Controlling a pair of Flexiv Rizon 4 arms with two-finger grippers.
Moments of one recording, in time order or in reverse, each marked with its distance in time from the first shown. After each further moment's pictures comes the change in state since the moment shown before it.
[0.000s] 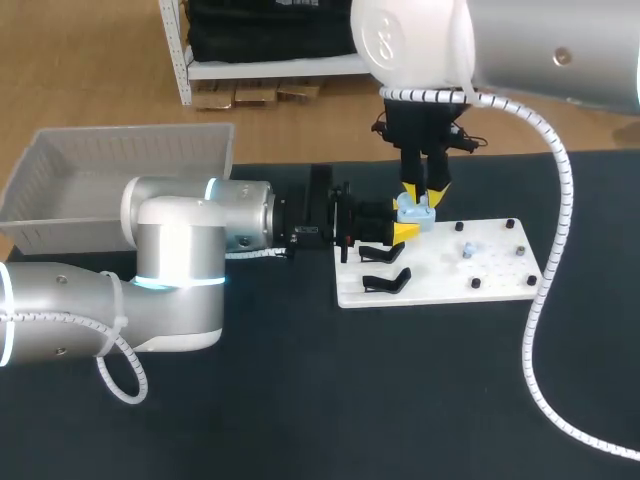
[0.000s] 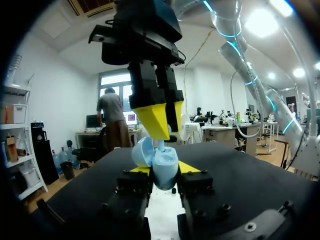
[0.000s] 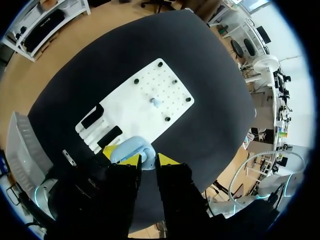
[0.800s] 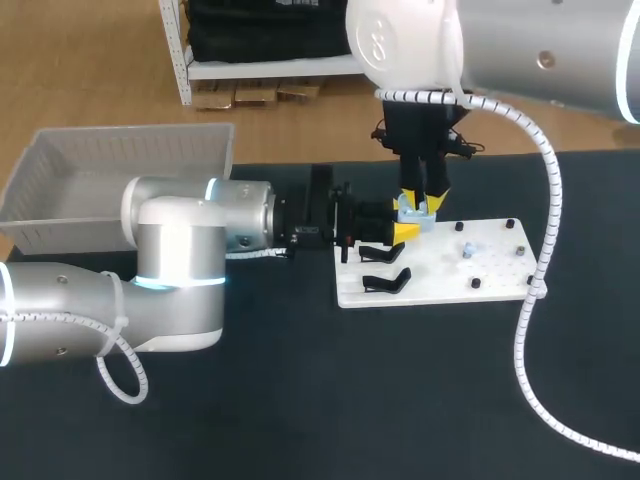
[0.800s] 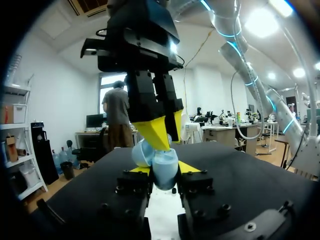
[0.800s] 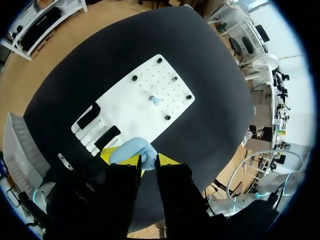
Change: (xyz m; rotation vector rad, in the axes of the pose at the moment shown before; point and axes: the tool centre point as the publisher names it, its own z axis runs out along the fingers) left arm 0.000 0.000 0.000 -0.001 0.000 0.000; right arm 0.000 0.003 0.010 0.022 0.027 0.008
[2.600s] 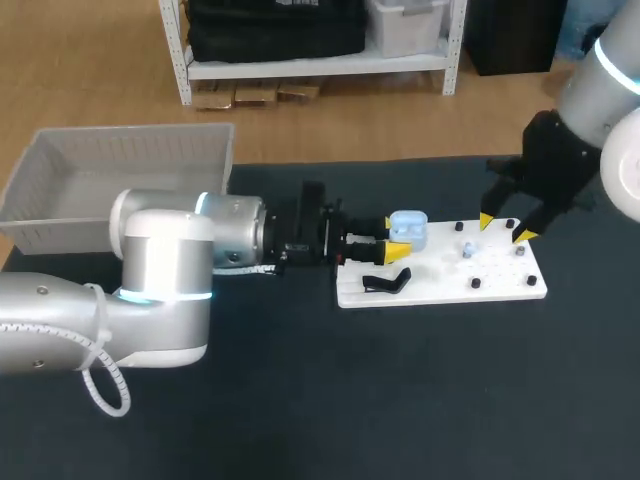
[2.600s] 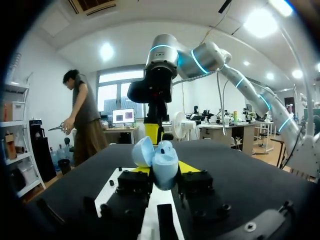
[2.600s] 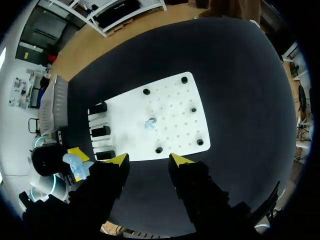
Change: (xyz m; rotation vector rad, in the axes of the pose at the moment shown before) left arm 0.010 -0.028 -0.013 0.021 0.016 -0.011; right arm -0.057 -0.074 0.054 -0.551 -0.061 -0.494
